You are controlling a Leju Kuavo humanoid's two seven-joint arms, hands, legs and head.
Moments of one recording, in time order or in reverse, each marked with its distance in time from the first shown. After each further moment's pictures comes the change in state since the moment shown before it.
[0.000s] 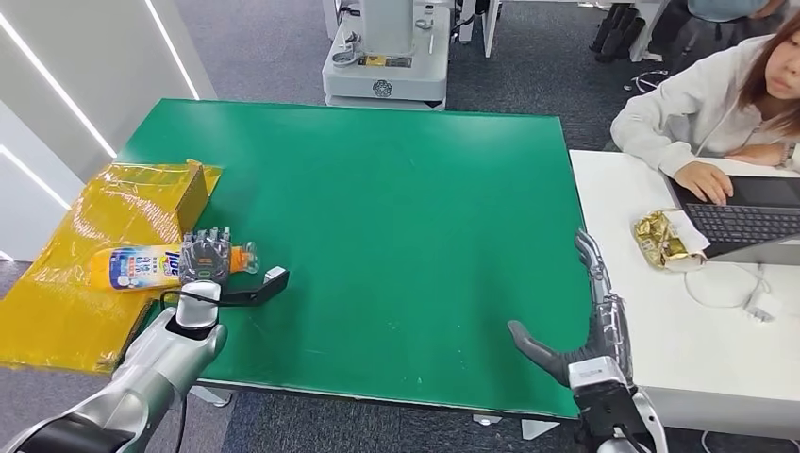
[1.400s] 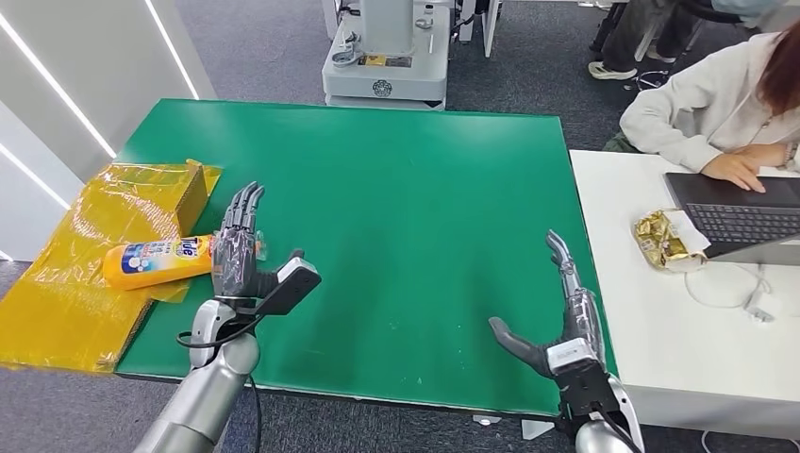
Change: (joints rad) left arm 0.260 -0.201 0.182 -0.523 0.719 0.351 -0.752; right arm -0.069 0.000 0.059 0.149 -0.068 -0.009 -0.026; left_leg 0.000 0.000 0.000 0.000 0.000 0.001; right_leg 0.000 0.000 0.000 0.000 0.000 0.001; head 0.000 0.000
